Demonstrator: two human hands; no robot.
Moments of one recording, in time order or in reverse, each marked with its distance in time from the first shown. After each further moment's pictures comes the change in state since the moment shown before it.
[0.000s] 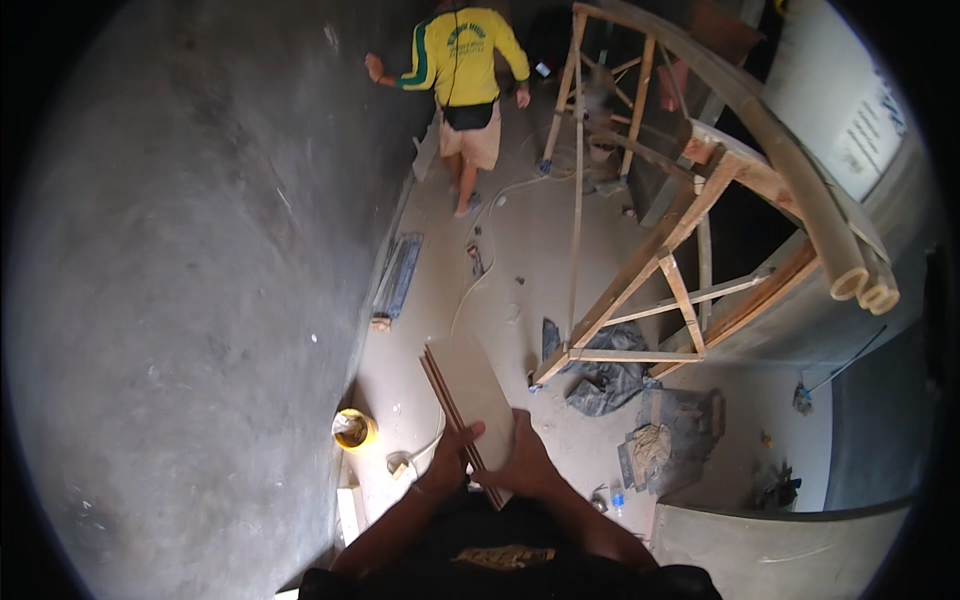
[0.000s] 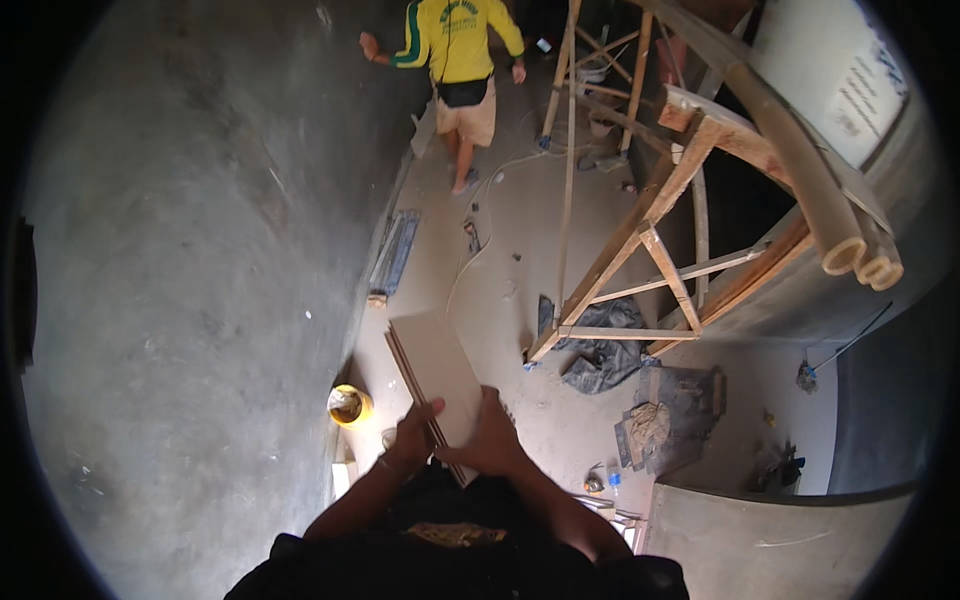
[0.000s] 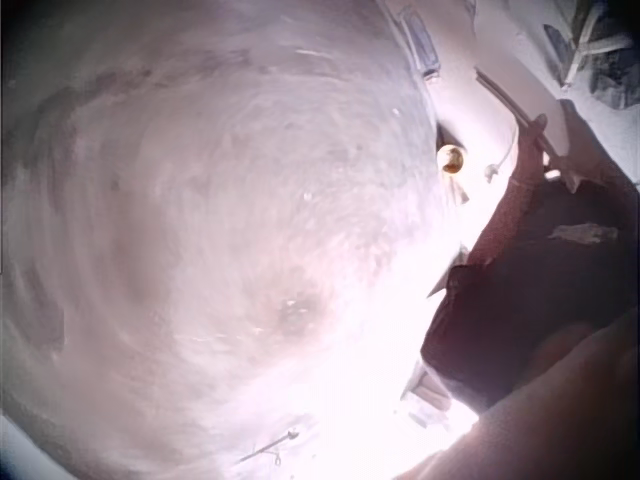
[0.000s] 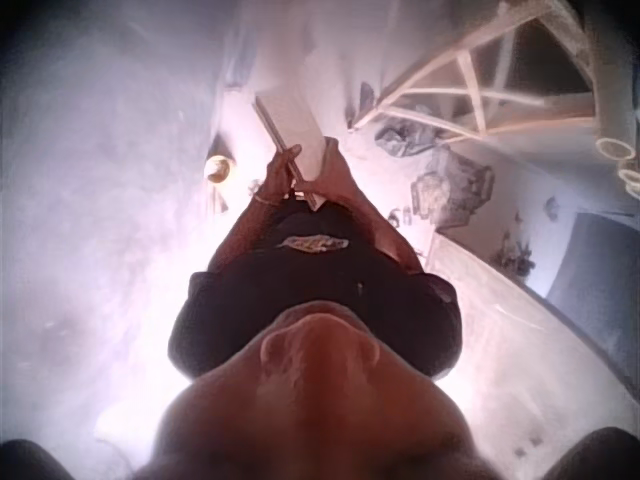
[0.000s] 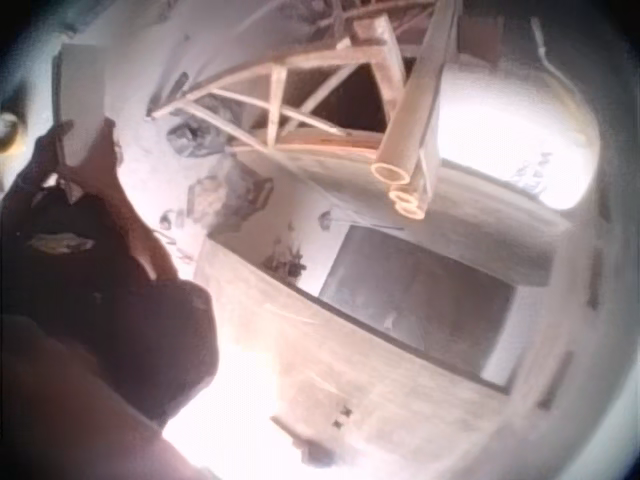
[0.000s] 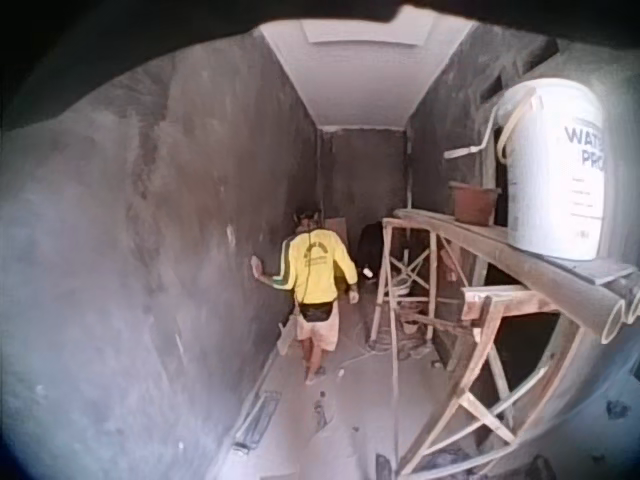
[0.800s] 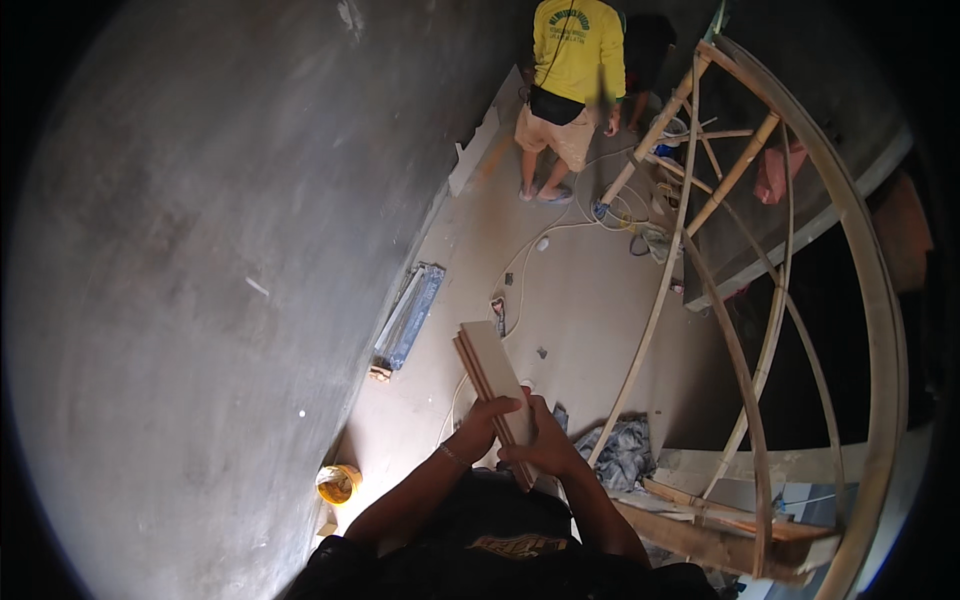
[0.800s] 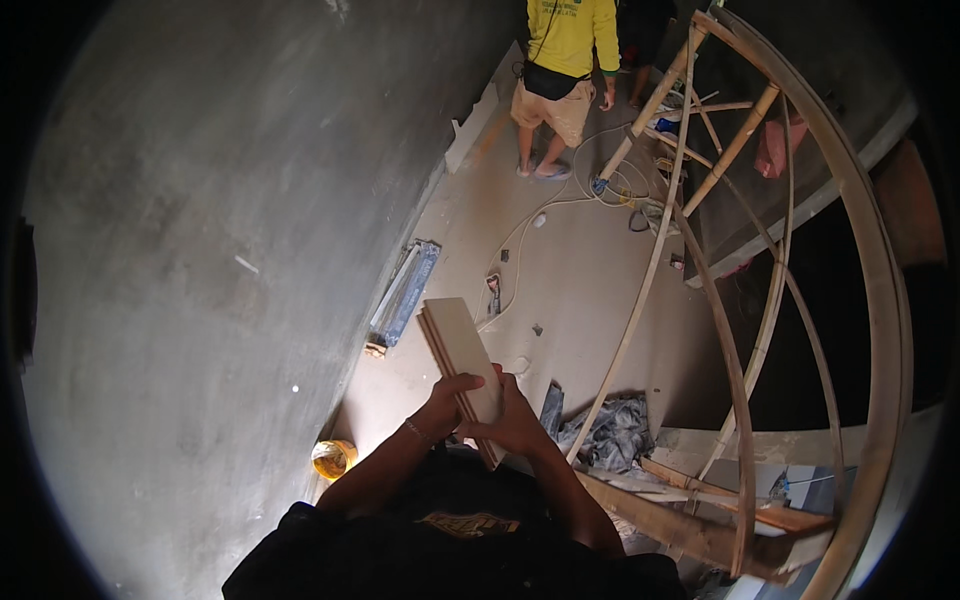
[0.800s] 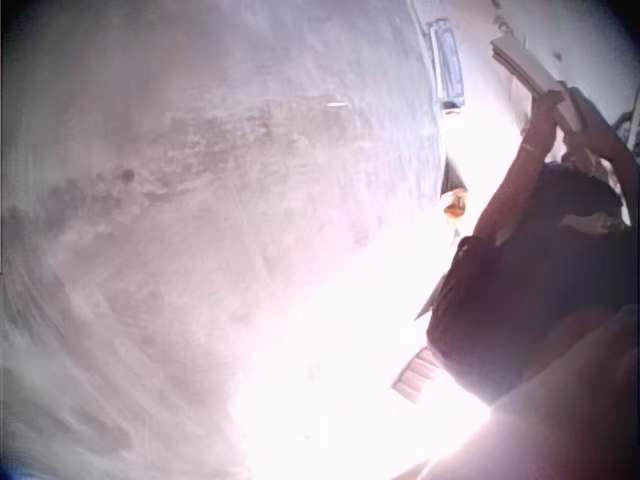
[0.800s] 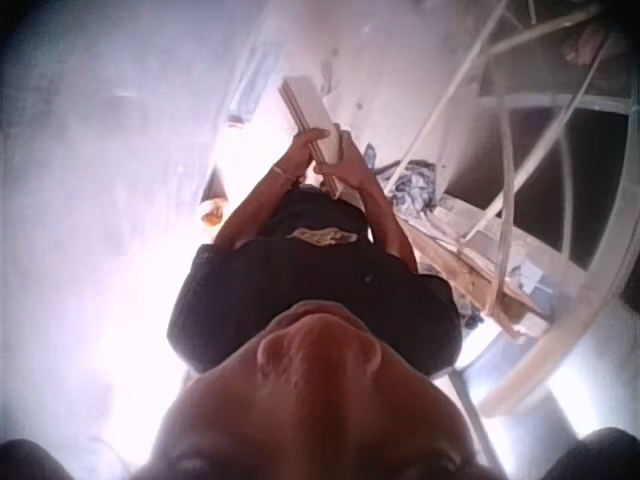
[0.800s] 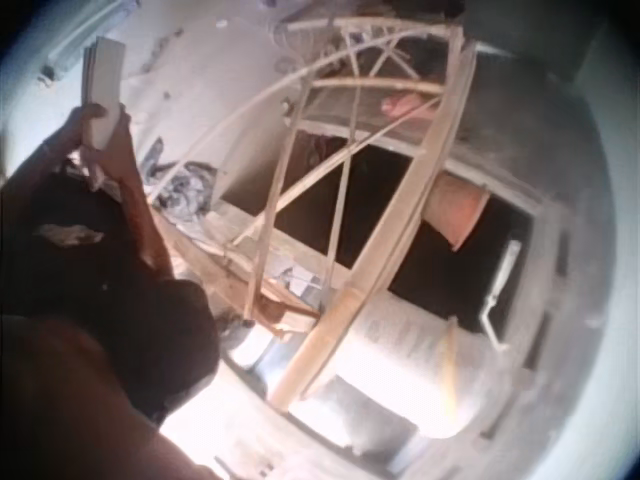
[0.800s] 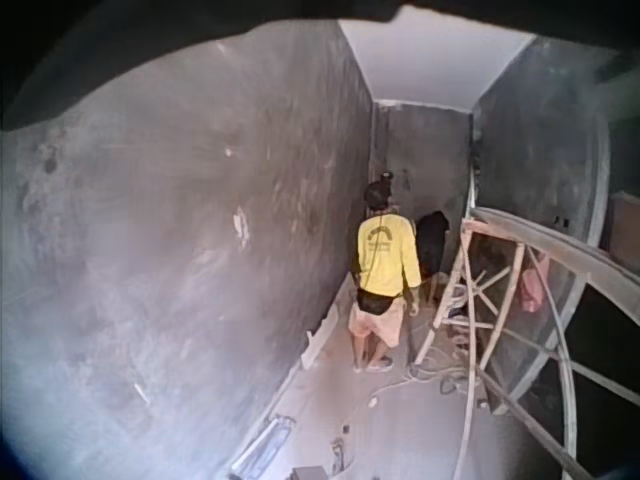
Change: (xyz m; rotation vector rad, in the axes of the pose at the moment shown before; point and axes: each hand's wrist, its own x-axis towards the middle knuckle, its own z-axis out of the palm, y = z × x) left_hand 0.492 0.196 -0.037 -0.084 0.077 -0.127; right_hand 0.504 -0.071 -0.190 0.166 -0.238 -0.008
